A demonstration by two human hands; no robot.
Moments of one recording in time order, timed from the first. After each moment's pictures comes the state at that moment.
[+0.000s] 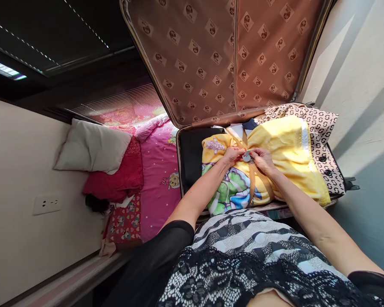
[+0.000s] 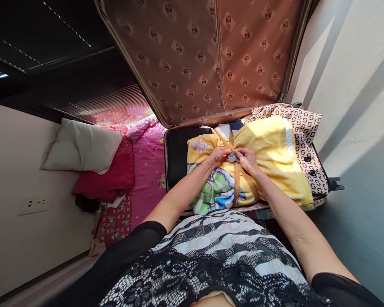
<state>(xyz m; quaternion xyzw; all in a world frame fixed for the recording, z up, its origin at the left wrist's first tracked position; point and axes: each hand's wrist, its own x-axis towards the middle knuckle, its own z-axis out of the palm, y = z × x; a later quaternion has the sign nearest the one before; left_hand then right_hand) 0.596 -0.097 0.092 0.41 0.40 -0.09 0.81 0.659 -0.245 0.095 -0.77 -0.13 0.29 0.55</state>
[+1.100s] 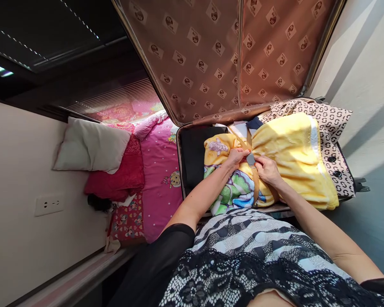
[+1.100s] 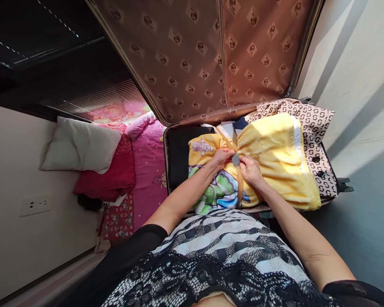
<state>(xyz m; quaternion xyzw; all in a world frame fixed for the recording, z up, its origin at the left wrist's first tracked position) 0.589 -0.110 0.100 0.38 0.42 -0.08 0.82 0.635 -0.280 0.094 -0.86 -0.34 0.18 0.33</state>
